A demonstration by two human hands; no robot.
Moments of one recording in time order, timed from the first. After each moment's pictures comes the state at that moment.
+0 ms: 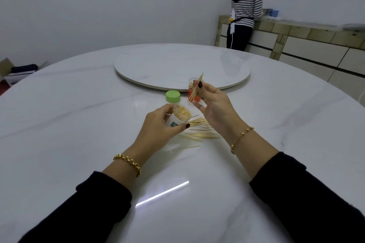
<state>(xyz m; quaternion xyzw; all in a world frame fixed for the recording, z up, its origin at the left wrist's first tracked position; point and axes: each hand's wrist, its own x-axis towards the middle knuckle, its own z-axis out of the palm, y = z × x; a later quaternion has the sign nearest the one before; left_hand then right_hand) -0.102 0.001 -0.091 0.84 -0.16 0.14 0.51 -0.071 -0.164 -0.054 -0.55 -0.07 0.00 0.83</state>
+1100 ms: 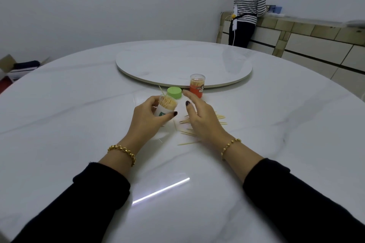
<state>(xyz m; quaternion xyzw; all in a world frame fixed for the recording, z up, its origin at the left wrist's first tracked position) -0.091 0.022 -0.091 0.82 -0.08 0.16 0.54 -0.082 -0.144 -0.096 -0.86 -0.17 -0.16 0.46</state>
